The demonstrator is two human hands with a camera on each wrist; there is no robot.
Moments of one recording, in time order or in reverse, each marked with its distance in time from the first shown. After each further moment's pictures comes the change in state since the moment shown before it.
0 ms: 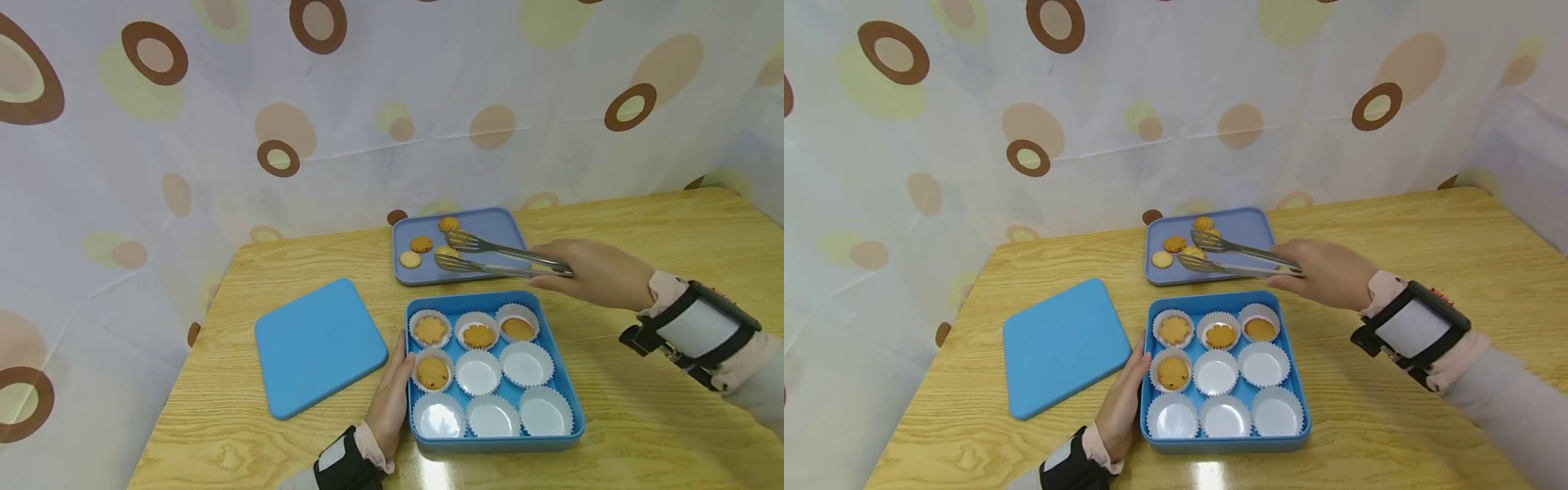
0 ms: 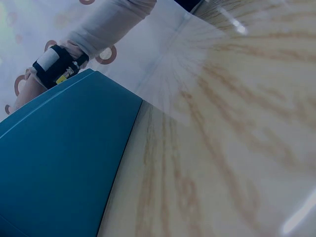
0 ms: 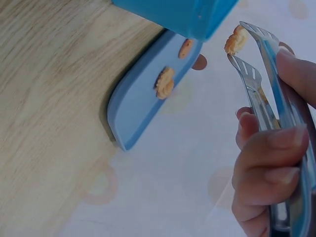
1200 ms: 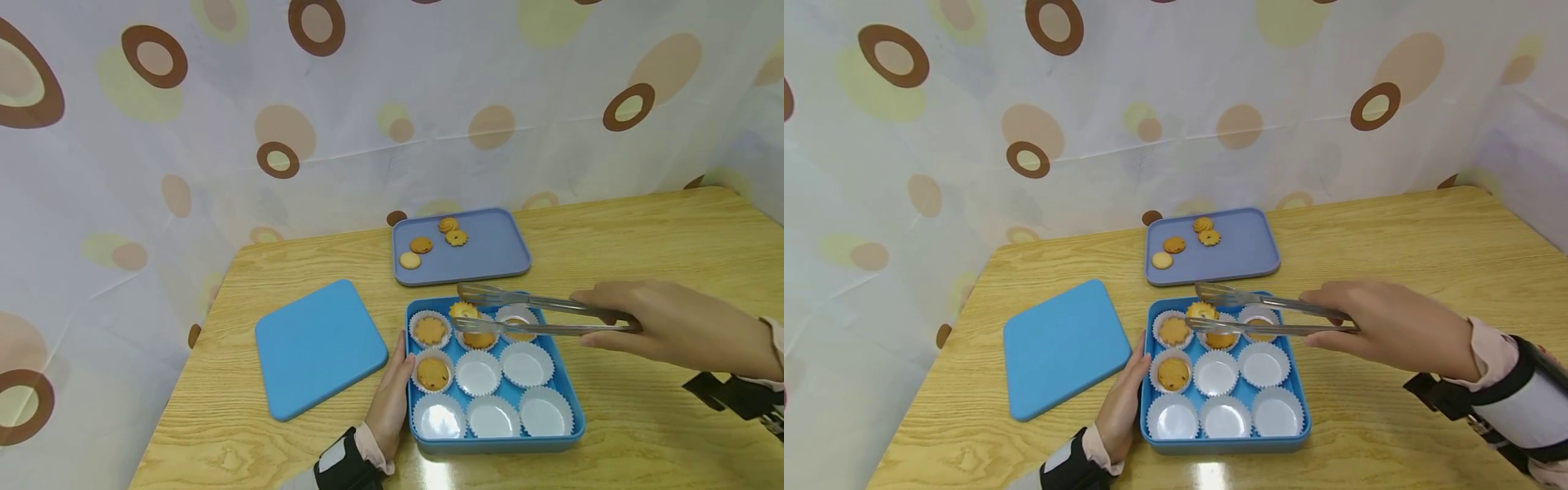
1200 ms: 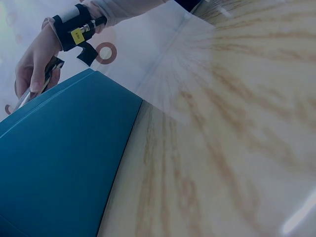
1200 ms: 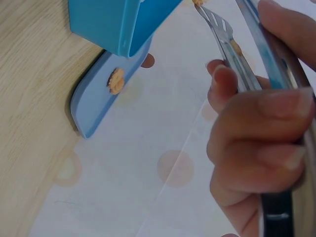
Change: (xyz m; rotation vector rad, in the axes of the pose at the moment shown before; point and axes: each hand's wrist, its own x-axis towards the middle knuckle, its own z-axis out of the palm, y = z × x) left_hand 0.000 0.000 0.001 0.006 0.002 0.006; right_hand -0.072 -0.018 -0.017 -0.122 -0.089 0.043
